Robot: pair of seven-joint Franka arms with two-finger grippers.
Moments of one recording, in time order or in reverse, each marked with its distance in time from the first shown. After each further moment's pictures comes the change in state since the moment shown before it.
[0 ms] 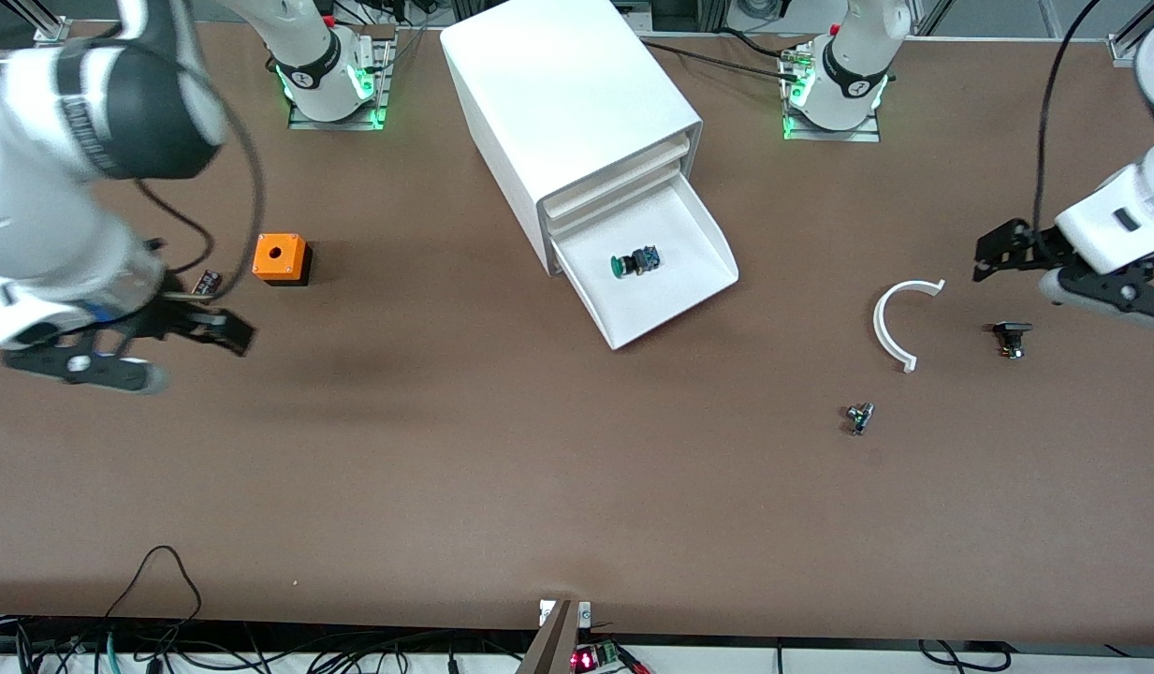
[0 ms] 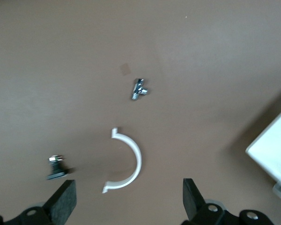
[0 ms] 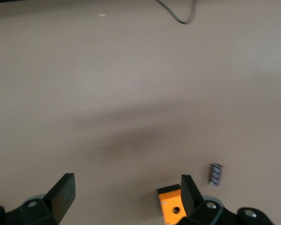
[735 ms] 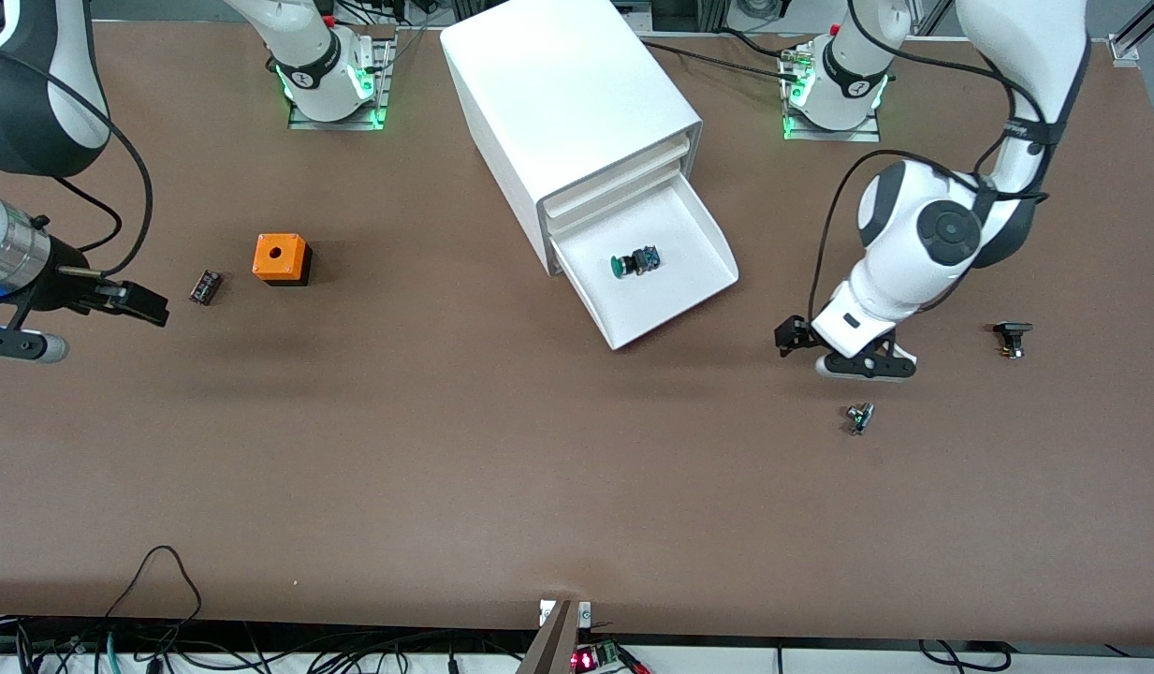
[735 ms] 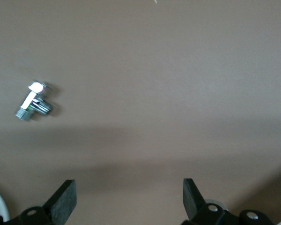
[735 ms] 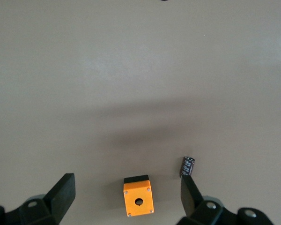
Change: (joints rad) left arm -0.143 0.214 -0.080 -0.376 0.000 0.682 -0.465; right arm -0.205 -0.165 0.102 -0.262 0.001 0.088 -0.199
